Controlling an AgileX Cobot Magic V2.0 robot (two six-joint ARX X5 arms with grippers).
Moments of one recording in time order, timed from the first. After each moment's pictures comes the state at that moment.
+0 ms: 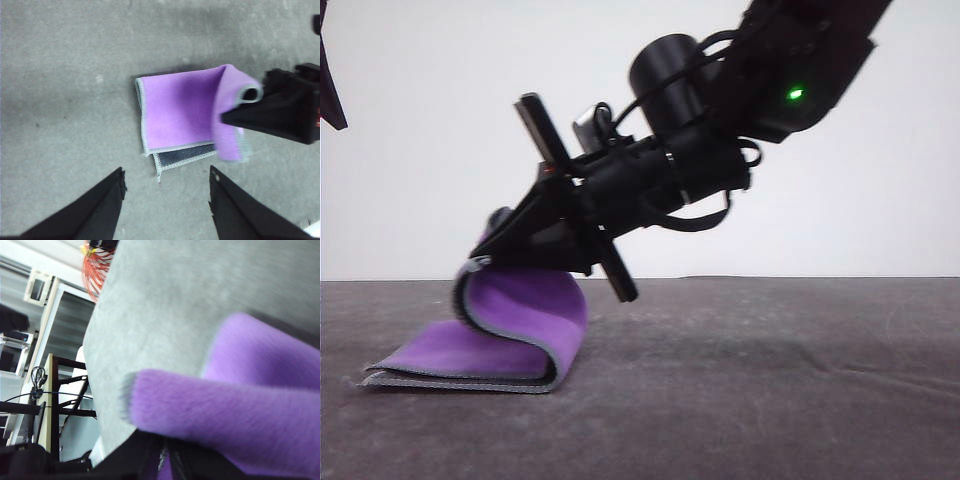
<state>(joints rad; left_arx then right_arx) -0.02 1.17 1.11 -1.00 0.43 0.04 0.70 1.95 1.10 0.35 -0.76 0.74</state>
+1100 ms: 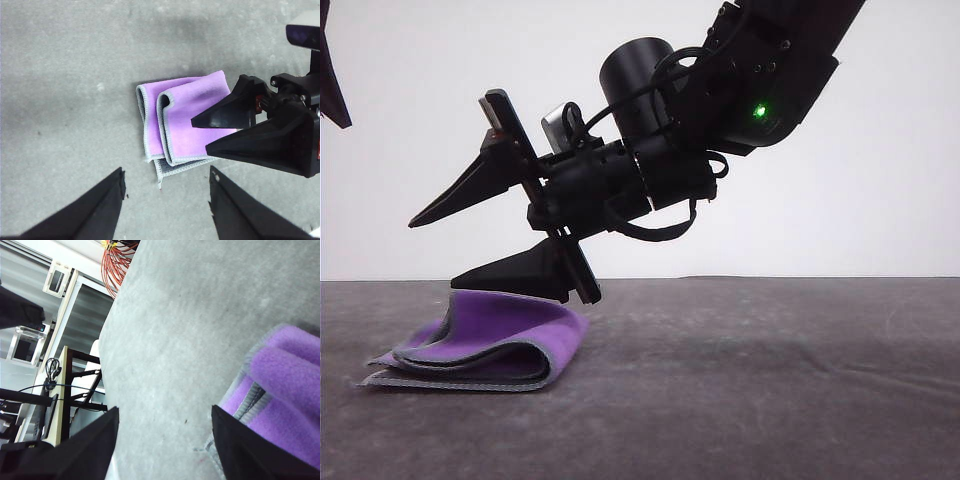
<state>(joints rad) -0.02 1.17 1.11 -0.98 0.43 0.04 0.74 2.00 1.14 0.42 -0.79 0.76</state>
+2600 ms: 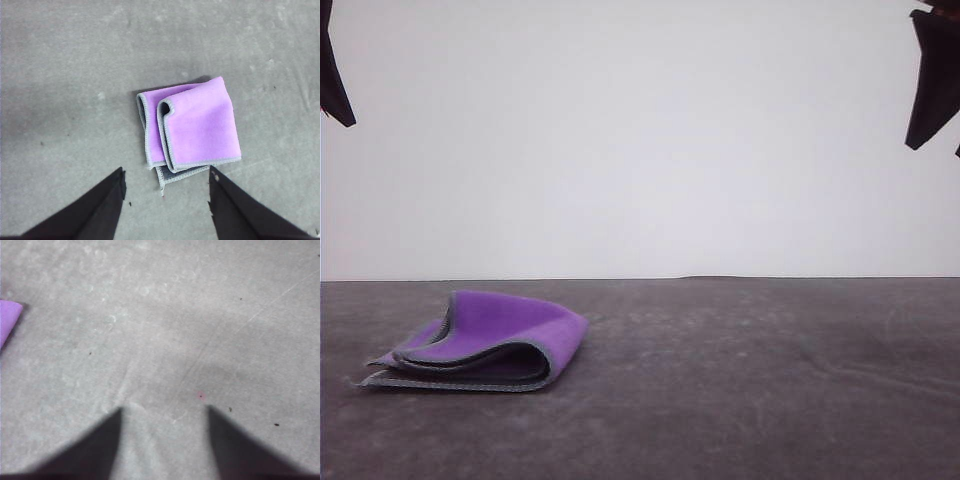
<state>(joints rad) -0.02 1.17 1.11 -0.95 0.43 0.06 0.18 1.03 0.91 -0.71 -0.21 -0.03</state>
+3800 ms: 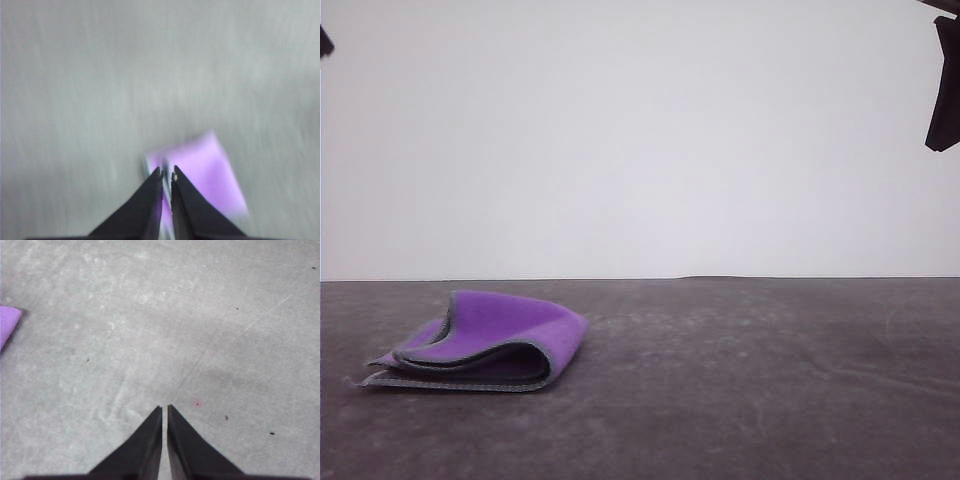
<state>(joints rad) -0.02 0.73 0.79 -0.47 0.39 0.04 0.18 1.03 0.91 -0.69 -0.21 -0.04</state>
